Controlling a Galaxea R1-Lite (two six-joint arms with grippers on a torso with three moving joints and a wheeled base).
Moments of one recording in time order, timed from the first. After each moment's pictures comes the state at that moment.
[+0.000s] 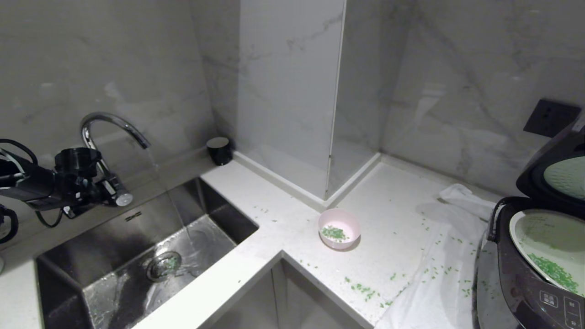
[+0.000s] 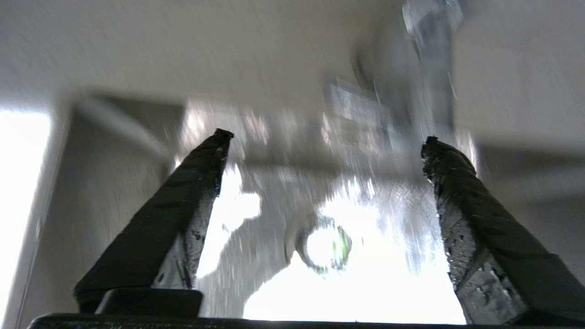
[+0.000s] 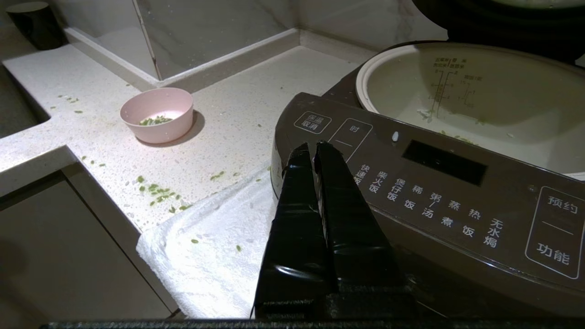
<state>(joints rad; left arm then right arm) 0.33 2.33 -1.51 -0.20 0.36 -0.41 0.00 0.00 0.00 0.00 0.00 -0.01</state>
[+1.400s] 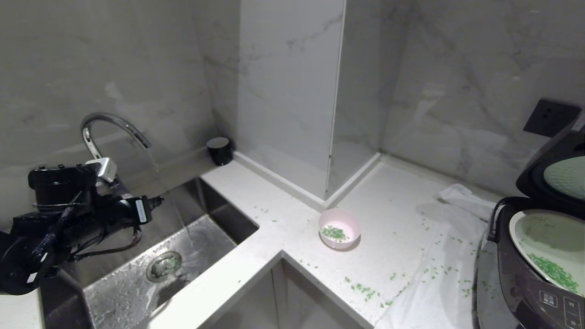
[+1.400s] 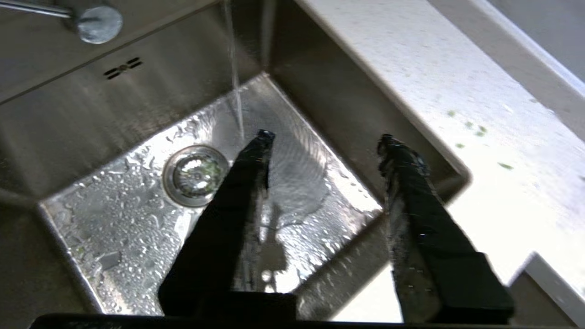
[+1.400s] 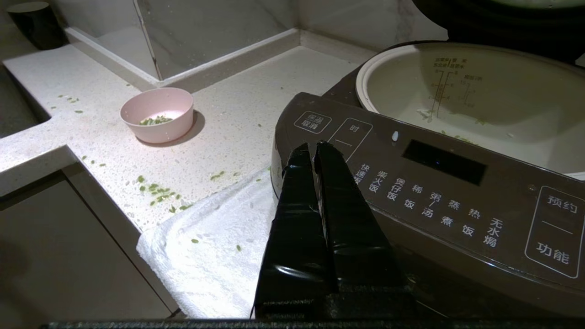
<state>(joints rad) 0.02 1.71 -0.58 -0.74 0.01 -0.14 0.00 0.00 0.00 0.00 0.00 -0.01</state>
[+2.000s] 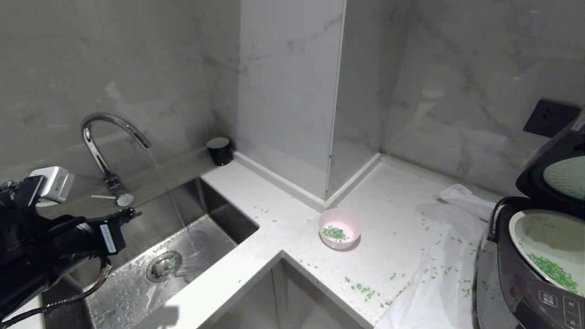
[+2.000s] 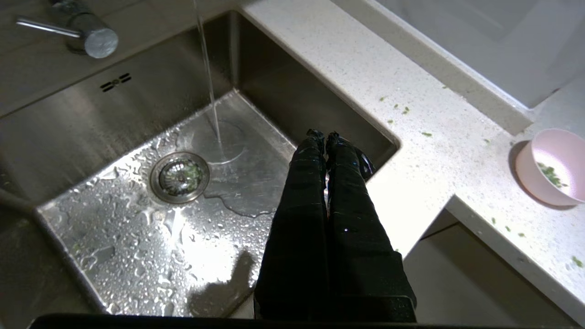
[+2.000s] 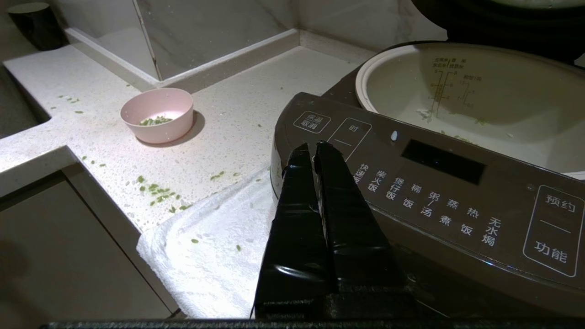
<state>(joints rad) -0.07 1.28 -0.35 -0.67 0.00 -0.15 0.00 0.00 0.00 0.00 0.00 -0.01</state>
